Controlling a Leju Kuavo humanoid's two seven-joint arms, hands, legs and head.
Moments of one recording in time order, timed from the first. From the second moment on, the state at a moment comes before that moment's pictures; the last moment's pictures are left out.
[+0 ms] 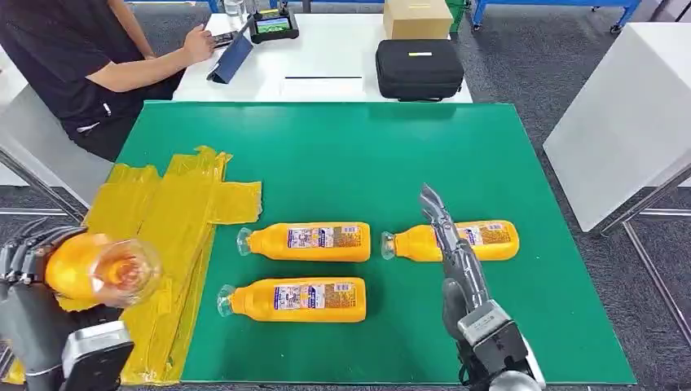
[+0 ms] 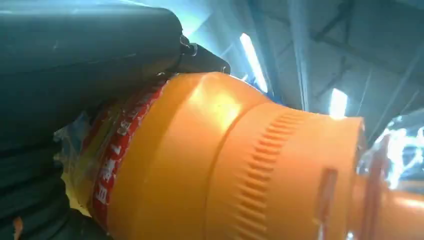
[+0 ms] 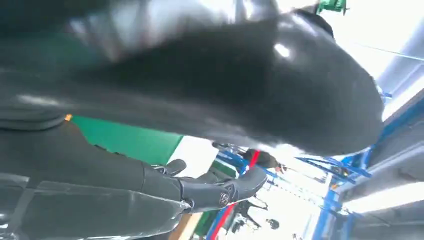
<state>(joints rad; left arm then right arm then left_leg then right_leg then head) 0.29 0.04 -0.12 -2.14 -1.03 0.65 -0.10 0.07 -0.12 0.43 -1.93 0.18 -0.23 -0.24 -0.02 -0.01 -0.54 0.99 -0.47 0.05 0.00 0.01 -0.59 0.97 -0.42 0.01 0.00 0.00</state>
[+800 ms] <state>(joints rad) 0.02 0.20 -0.30 -1.60 -1.43 0.36 0.20 0.04 -0.15 0.43 -1.97 0.12 -0.07 -0.20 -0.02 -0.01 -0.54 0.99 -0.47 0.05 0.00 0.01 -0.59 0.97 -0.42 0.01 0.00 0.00</state>
